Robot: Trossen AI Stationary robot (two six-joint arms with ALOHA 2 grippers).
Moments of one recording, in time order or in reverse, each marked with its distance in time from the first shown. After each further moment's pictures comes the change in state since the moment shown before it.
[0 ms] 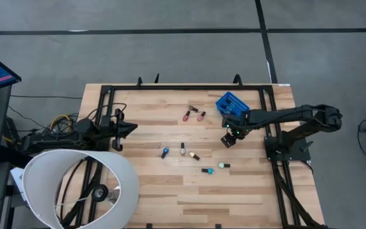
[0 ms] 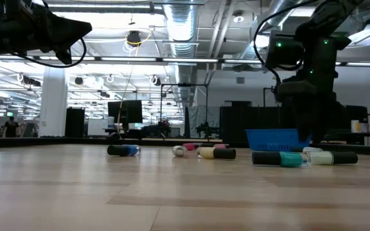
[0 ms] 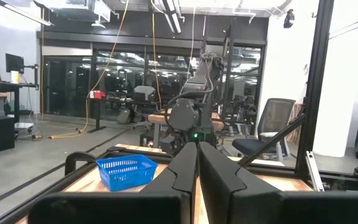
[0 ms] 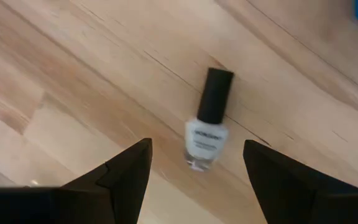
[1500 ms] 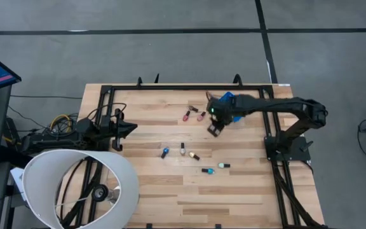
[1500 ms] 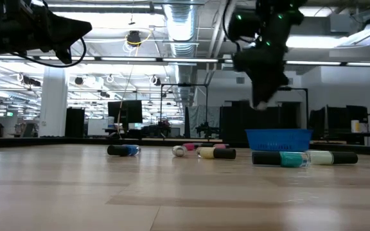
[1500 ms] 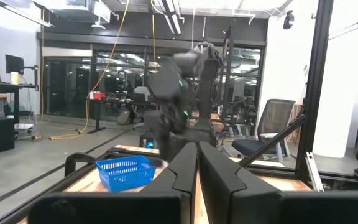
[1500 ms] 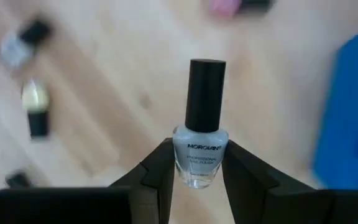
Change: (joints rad) left arm 0.000 0.000 0.000 0.005 0.000 0.000; right arm -0.059 0.189 0.472 -0.187 0.076 -0.324
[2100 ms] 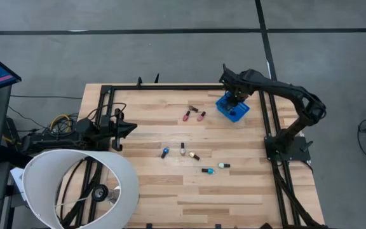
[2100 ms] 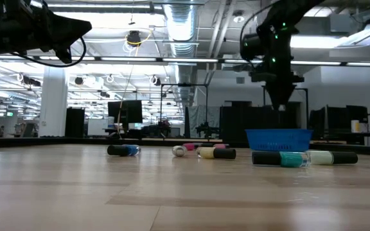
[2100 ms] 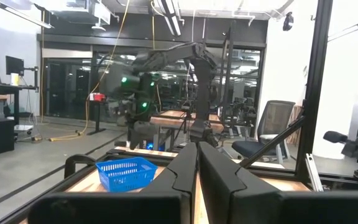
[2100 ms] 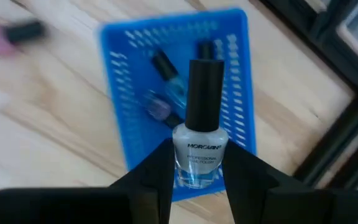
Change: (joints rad) left arm 0.000 0.000 0.000 0.006 0.000 0.000; right arm -0.397 0.041 0.097 -0.226 0.141 -0.139
